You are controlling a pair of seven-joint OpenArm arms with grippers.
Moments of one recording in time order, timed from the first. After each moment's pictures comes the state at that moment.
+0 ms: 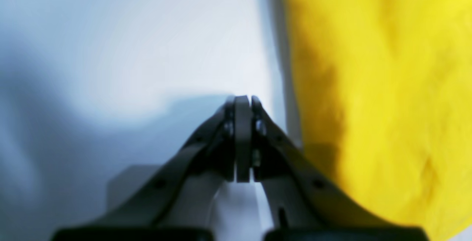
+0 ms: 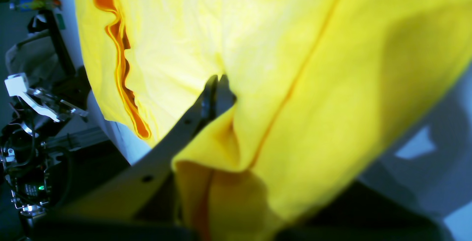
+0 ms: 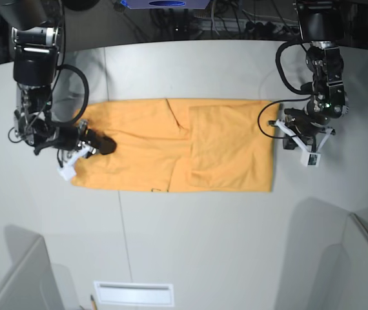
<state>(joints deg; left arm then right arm) 4.1 -16.6 -11.1 81.1 -18.9 -17.4 39.3 13.5 16.0 8.3 51.1 55.5 20.9 -65.3</state>
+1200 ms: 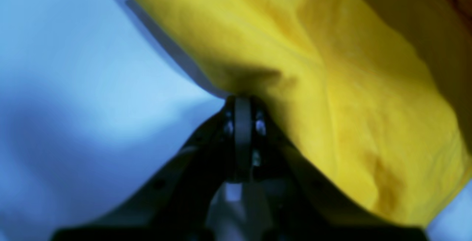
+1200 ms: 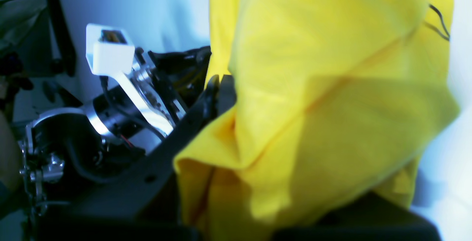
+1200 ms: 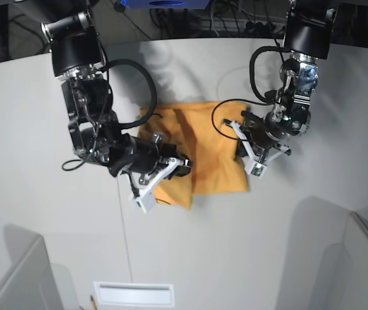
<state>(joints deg) -1.6 -16.4 9.7 81.3 -18.5 -16.4 39.3 11.8 5.0 -17.6 95.3 45.7 -13.8 -64.5</state>
